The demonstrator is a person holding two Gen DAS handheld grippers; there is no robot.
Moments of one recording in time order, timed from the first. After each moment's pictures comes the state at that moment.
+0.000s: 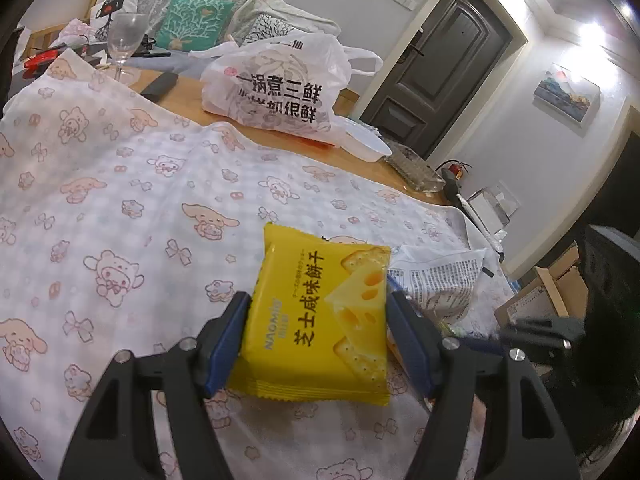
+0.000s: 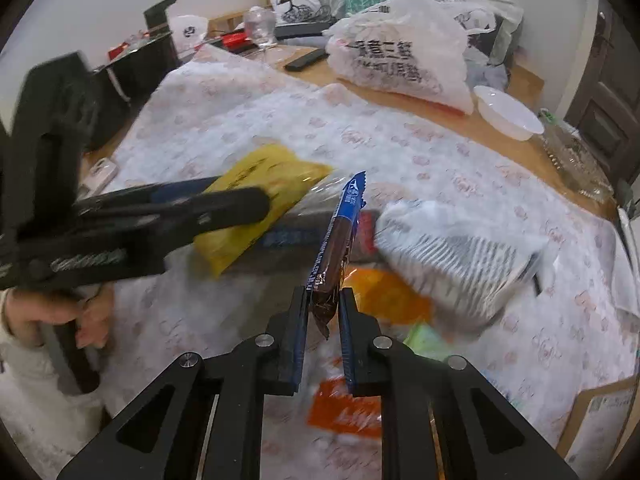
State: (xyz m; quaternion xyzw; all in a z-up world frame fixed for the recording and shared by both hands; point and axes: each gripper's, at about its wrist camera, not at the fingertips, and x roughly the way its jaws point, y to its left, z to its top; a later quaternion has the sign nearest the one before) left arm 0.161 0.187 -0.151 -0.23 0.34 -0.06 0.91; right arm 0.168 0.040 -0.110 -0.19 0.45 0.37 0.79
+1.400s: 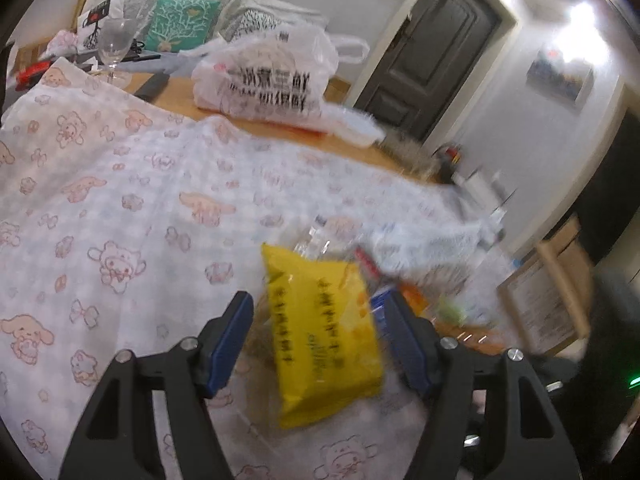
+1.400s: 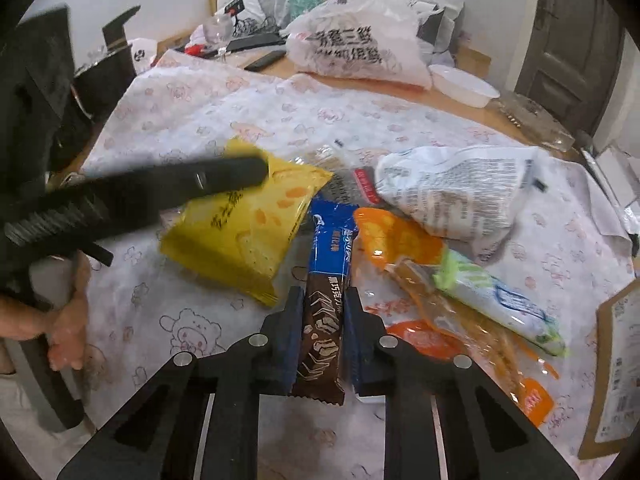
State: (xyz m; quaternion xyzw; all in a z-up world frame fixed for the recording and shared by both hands) left arm 0.156 0.175 -0.155 -0.19 0.36 -0.05 0.91; right arm 0.127 0.040 -0.135 -0.15 0.43 0.27 0.85
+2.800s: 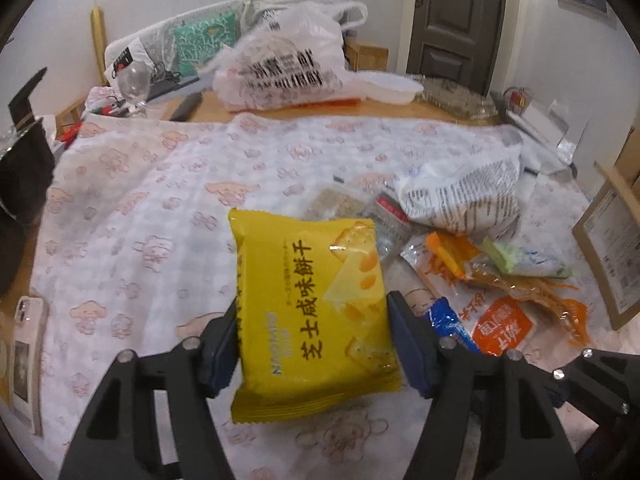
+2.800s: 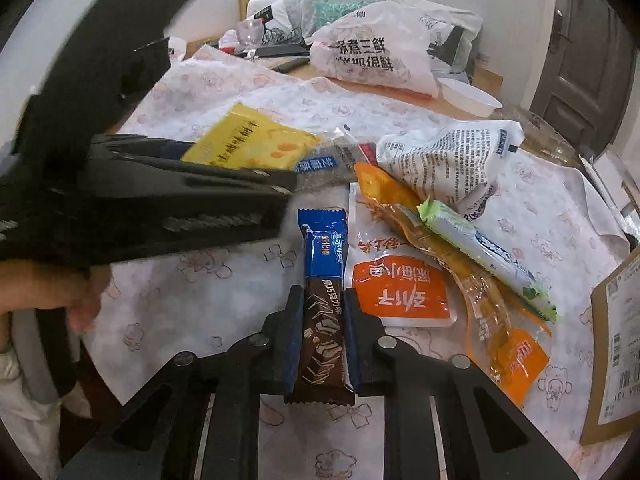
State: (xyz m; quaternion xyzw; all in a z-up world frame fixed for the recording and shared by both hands) left arm 0.141 0.115 -0.147 -0.05 0.40 0.08 0.91; right arm 0.089 0.003 -0.144 -0.16 0.40 0.31 0.85
